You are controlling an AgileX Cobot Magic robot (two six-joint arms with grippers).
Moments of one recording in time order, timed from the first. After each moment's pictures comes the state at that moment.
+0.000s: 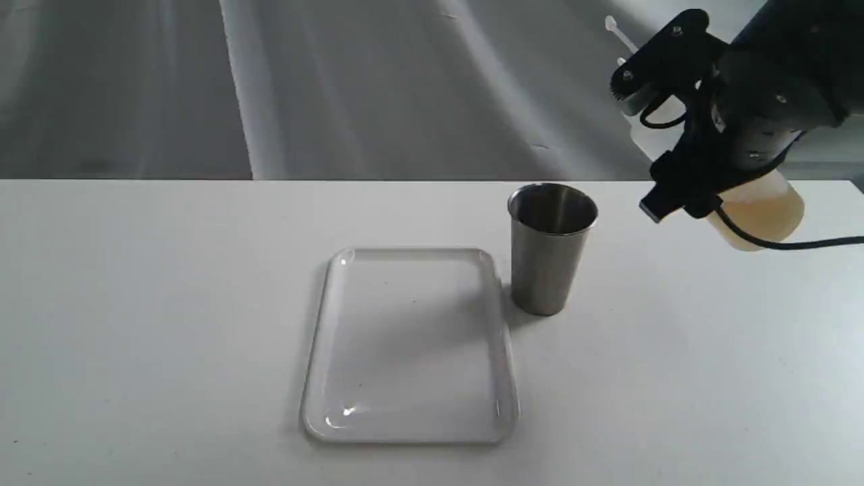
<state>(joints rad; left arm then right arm) -0.07 0.00 0.00 0.04 0.29 0.06 0.17 1.77 -1.39 -0.72 0.78 0.14</state>
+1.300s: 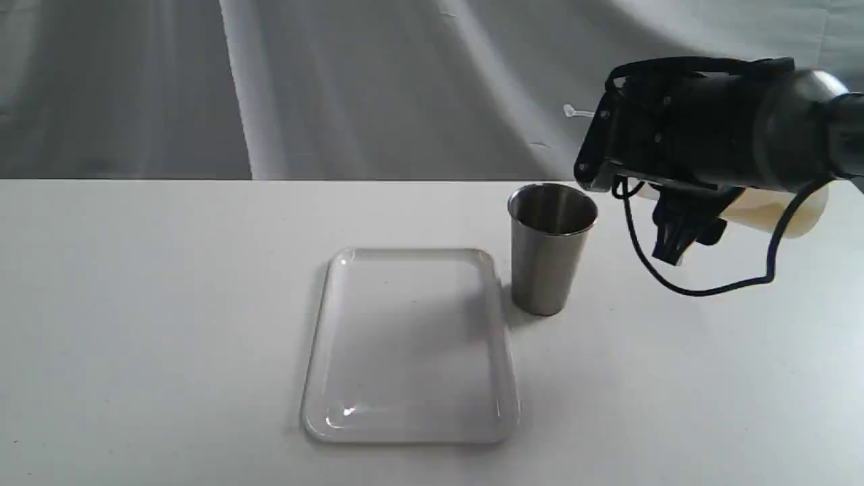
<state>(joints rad) -0.07 0.00 0.00 0.04 0.29 0.06 0.27 1.98 -1.45 -1.14 1.02 0.16</state>
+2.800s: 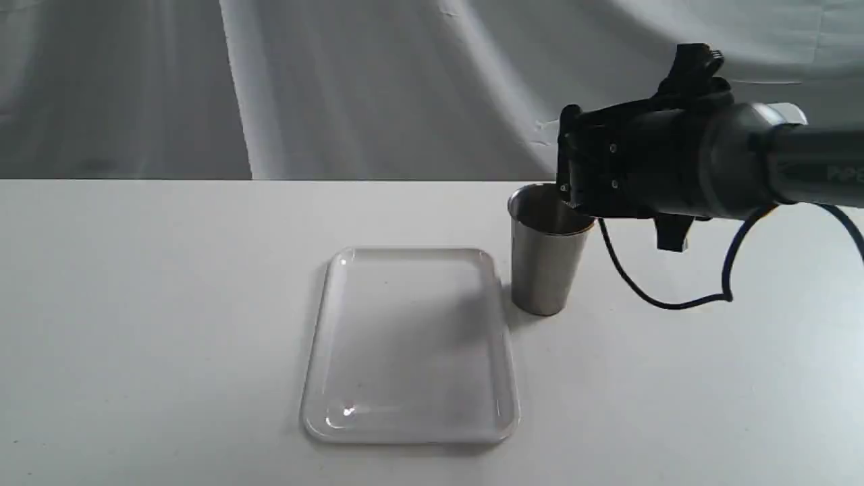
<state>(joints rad) -0.07 0.00 0.00 0.04 0.29 0.06 0.32 2.03 -1.45 -1.42 1.07 0.12</state>
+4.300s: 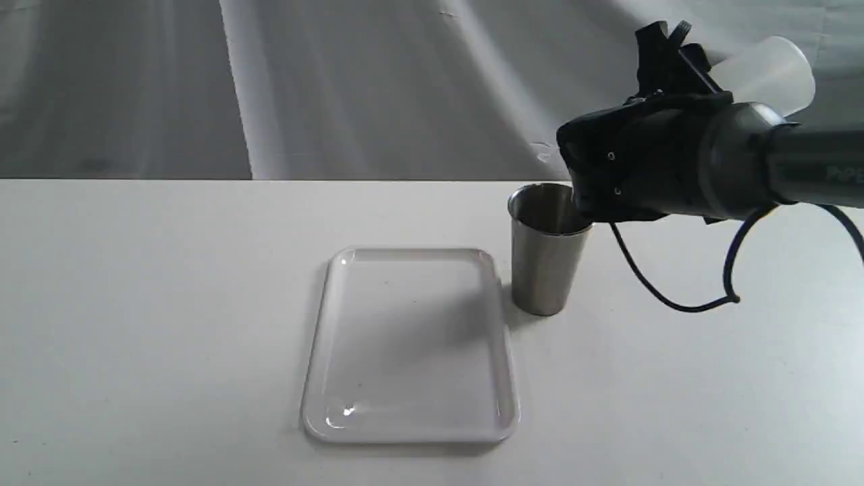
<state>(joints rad) -0.07 0.00 0.00 0.04 0.29 0.06 0.32 2.03 -1.45 -1.58 1.09 -0.20</state>
